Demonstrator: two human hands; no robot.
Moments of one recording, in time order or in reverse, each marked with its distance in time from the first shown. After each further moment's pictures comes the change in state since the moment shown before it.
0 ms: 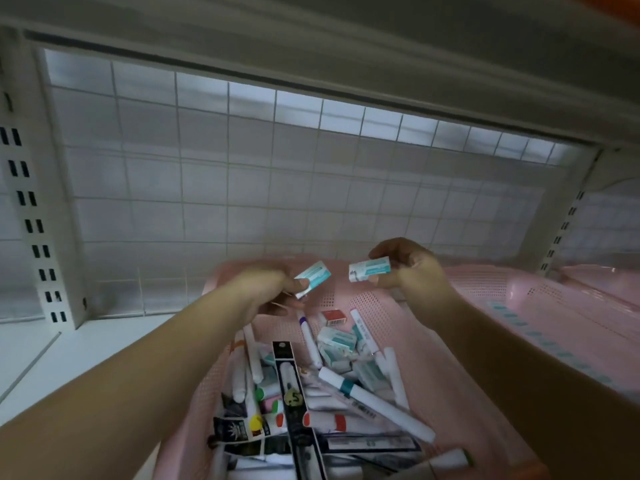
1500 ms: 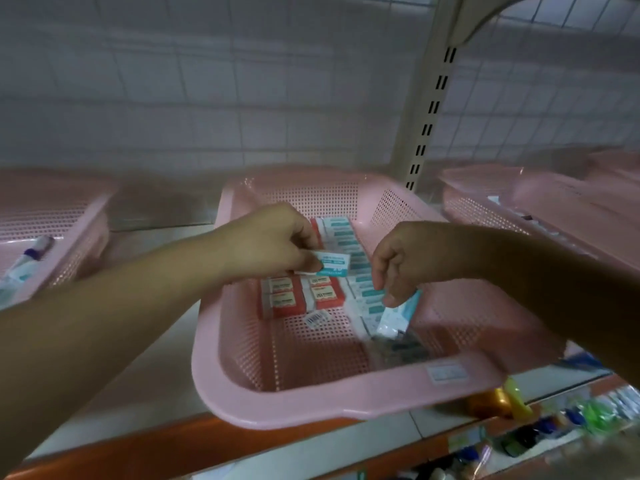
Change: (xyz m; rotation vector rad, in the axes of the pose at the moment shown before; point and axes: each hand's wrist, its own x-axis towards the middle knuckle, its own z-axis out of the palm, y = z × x) left_hand 0.027 0.065 0.355 0.800 -0.217 0.297; right_hand 0.011 0.099 -0.336 -0.778 -0.819 0.303
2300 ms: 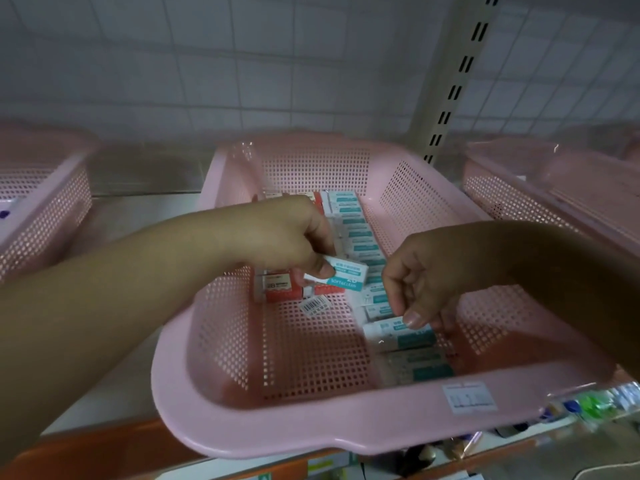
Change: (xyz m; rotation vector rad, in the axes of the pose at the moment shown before) left_hand 0.017 -0.006 0.016 -0.058 -0.222 -0.032; right_hand 0.011 0.024 0.004 0.164 -0.412 0.020
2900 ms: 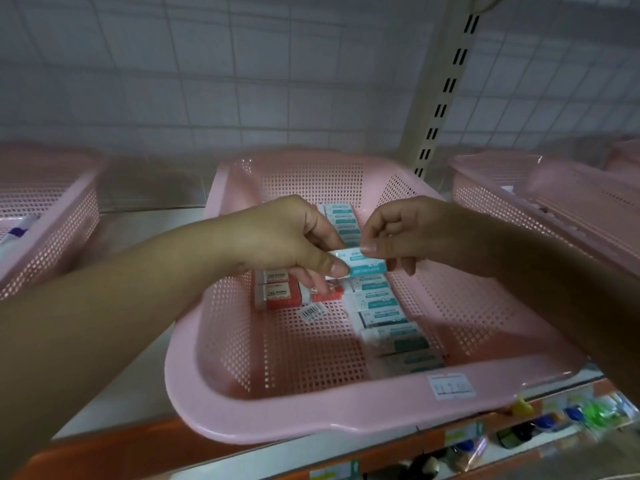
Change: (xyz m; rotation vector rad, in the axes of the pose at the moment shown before) left_hand -0.006 0.004 -0.001 -0.352 -0.041 0.070; right_hand -0.009 -0.011 0.001 0.139 0.525 -0.264
